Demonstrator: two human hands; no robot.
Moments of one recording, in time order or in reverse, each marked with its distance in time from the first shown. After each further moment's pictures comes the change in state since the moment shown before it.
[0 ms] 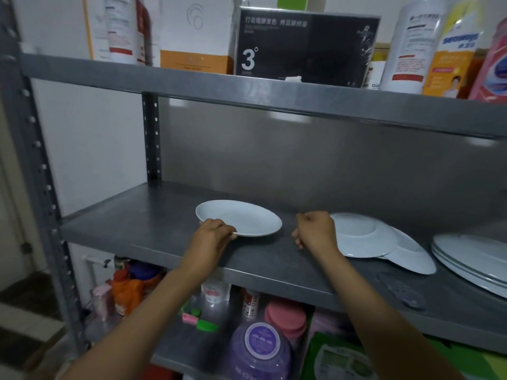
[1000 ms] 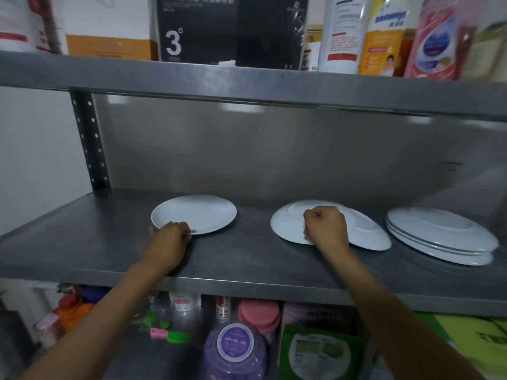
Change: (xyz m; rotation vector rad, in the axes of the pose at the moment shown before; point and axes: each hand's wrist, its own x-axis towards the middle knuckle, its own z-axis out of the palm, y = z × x) left_hand 0.034 -0.021 0.033 0.142 -0.246 -0.292; right_hand 0.019 0.055 -0.078 -0.168 0.233 -0.054
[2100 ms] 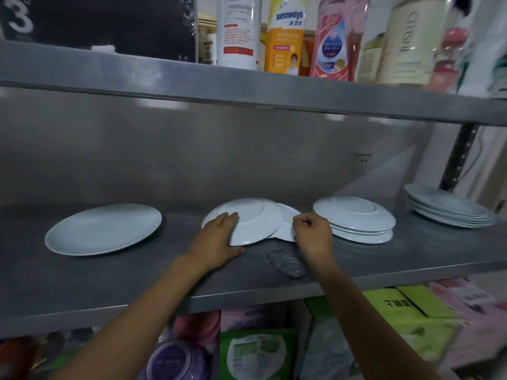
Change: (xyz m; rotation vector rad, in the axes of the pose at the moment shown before) left_hand 0.018 0.203 0.090 -0.162 -0.292 0.492; right_hand 0.008 0.078 -0.083 0.221 0.229 0.174
